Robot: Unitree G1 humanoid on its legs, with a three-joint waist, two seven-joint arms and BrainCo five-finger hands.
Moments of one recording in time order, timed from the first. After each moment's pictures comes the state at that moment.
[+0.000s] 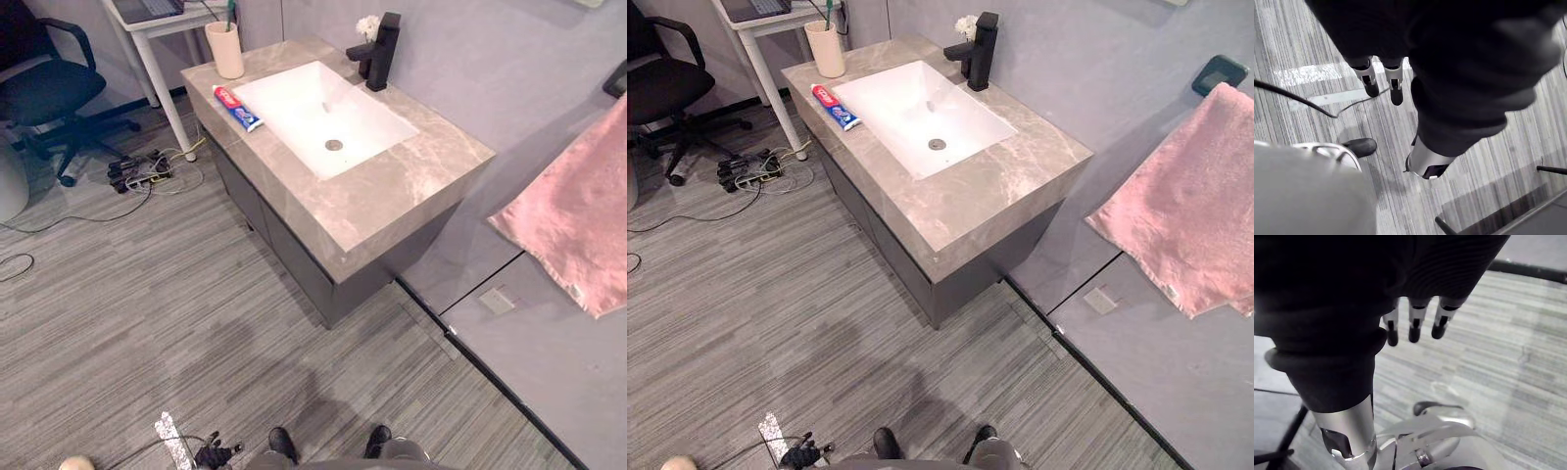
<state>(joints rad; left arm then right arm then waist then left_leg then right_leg) 0.16 0.11 0.29 1.07 -0.17 -0.08 -0.01 0.19 -0.02 -0.43 1.11 0.07 -0.06 -0.09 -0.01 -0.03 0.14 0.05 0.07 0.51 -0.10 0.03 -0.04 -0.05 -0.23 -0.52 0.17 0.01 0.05</state>
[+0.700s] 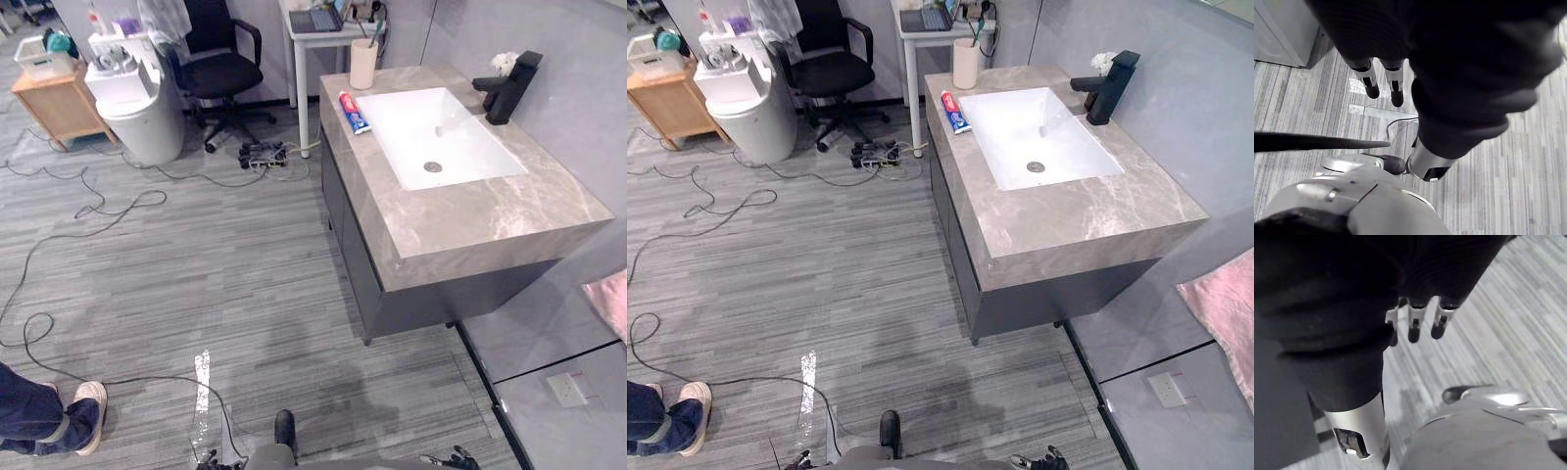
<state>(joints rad) 0.17 0.08 0.27 1.11 -0.07 -0.06 0.04 0.12 -0.05 -0.33 1.12 -0.08 -0.05 -0.09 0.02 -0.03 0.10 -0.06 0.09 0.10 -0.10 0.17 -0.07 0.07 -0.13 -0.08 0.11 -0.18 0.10</state>
